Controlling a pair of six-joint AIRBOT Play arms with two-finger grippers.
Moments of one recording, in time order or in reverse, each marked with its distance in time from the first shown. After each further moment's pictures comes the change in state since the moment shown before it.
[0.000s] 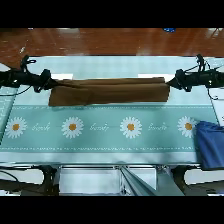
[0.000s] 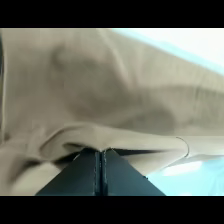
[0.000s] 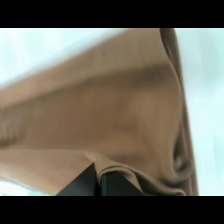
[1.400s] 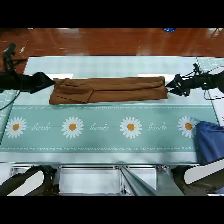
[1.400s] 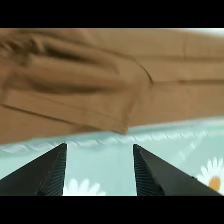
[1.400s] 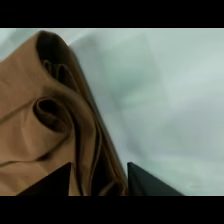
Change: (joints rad) left arm -0.100 0.526 -0.288 0.156 0.041 0.075; right arm -0.027 -0.191 0.077 -0.080 0.015 0.124
